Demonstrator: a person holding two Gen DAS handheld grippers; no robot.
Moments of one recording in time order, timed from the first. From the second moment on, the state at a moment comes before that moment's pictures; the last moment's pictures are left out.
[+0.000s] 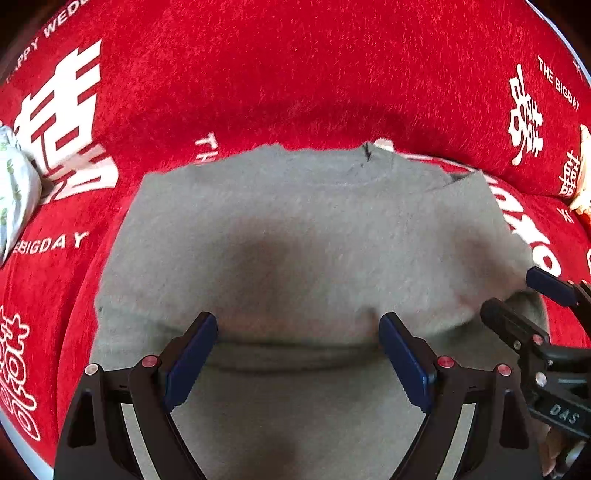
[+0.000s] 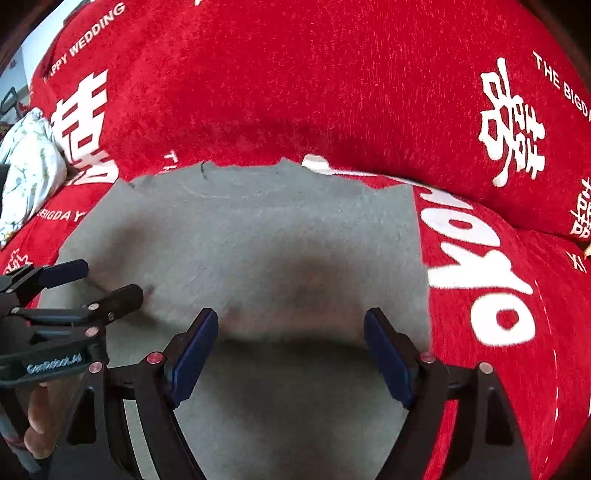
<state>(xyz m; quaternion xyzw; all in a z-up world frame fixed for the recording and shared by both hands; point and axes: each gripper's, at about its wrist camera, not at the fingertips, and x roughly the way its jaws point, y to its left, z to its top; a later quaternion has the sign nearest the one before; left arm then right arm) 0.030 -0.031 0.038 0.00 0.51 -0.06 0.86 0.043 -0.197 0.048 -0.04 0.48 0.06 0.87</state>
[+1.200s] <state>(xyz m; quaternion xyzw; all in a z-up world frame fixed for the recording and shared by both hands) -0.196 0.018 0.024 0.11 0.47 -0.12 0.87 -0.172 -0.184 0.032 -0.11 0.44 0.08 0.89</state>
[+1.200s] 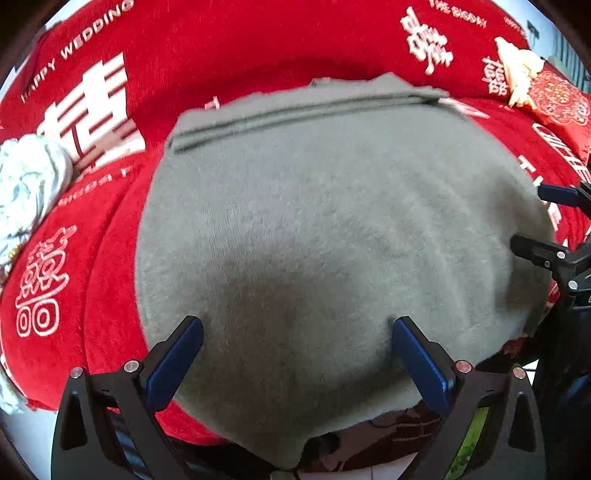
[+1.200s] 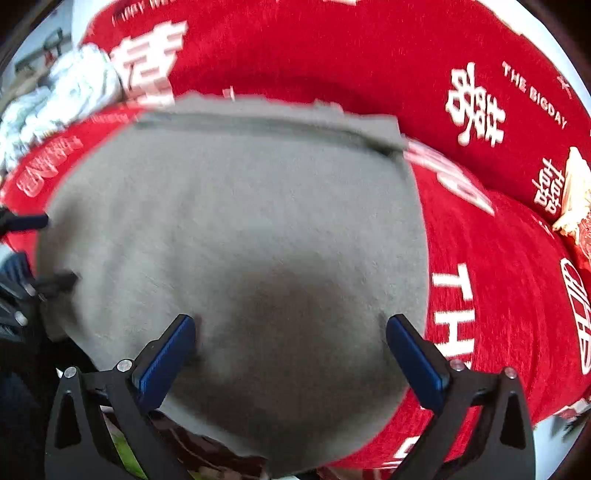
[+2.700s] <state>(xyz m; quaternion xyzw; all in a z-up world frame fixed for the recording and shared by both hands) -0.215 0.083 0.061 -0.05 0.51 -0.14 0.85 -0.215 -0.253 0.063 0.06 0.46 0.13 0.87</state>
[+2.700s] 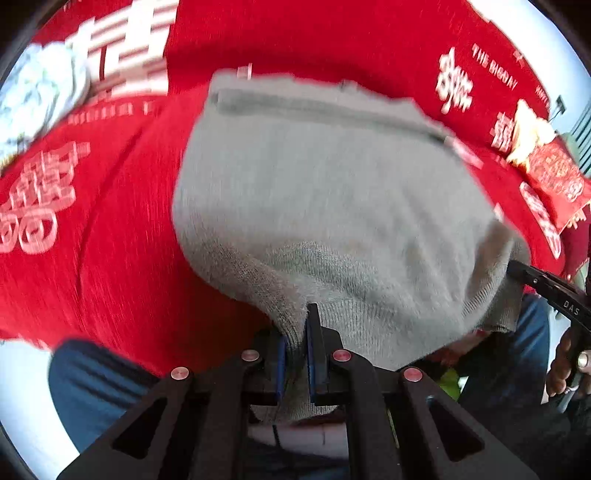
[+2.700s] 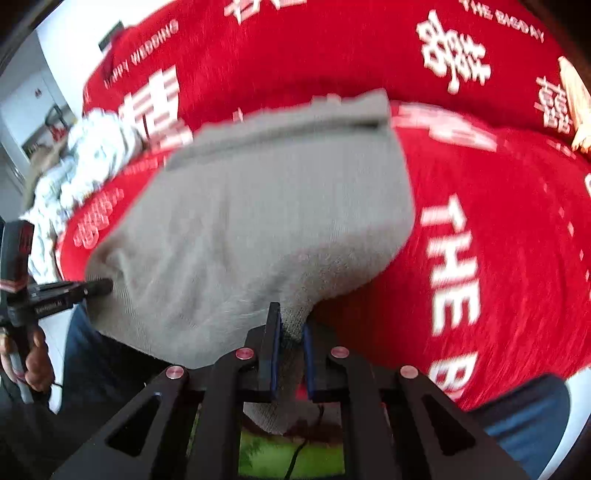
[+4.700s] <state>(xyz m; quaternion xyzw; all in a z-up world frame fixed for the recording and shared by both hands) -0.155 0.097 0.158 -0.17 0.39 -0.11 0.90 -0.155 -0.267 0.146 0.18 0.36 0.16 0.90</state>
